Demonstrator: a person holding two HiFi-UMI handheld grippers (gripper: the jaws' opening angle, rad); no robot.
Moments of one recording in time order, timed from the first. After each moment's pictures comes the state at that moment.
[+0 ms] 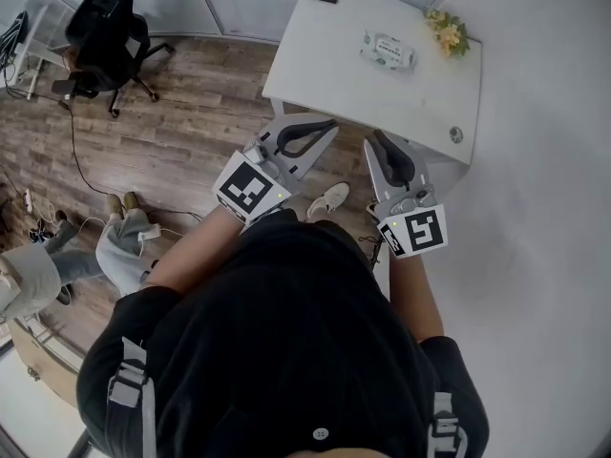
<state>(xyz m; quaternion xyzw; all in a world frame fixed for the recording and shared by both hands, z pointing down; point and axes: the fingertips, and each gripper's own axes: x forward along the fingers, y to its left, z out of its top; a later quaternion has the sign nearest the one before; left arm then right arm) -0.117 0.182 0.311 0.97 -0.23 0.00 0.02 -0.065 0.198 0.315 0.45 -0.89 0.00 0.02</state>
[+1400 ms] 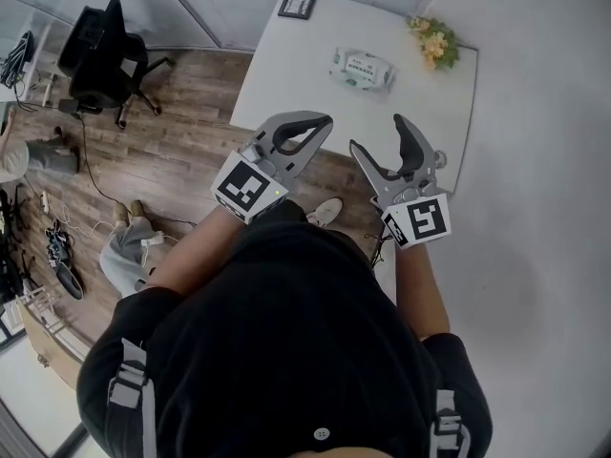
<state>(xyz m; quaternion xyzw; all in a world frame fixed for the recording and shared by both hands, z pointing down) 0.046 0.064 0.321 0.96 -0.27 0.04 0.02 0.111 0.072 0.334 0.44 -0.90 0.02 0.00</state>
